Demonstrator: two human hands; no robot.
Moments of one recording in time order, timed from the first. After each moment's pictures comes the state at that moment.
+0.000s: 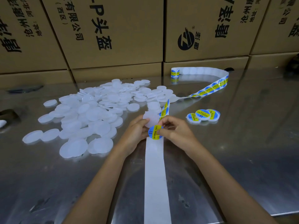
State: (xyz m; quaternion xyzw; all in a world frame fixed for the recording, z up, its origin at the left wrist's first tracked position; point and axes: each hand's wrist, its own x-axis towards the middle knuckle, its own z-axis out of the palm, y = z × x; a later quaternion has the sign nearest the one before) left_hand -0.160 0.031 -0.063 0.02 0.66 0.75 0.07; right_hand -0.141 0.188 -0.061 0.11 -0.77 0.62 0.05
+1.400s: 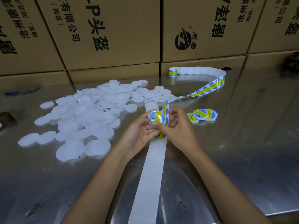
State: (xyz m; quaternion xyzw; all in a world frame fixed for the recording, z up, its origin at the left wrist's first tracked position) left_hand -0.150 0.040 -0.052 0.05 0.46 0.87 0.17; right_hand -0.150 0.194 -0.070 0.03 -0.81 0.53 0.22
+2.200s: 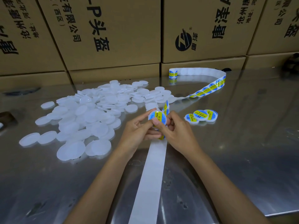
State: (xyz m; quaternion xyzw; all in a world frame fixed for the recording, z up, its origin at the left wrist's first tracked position) left_hand -0.143 0.040 -0.052 0.09 0.64 0.76 0.05; right_hand -0.146 0.196 -0.074 0.12 -0.84 0.48 0.22
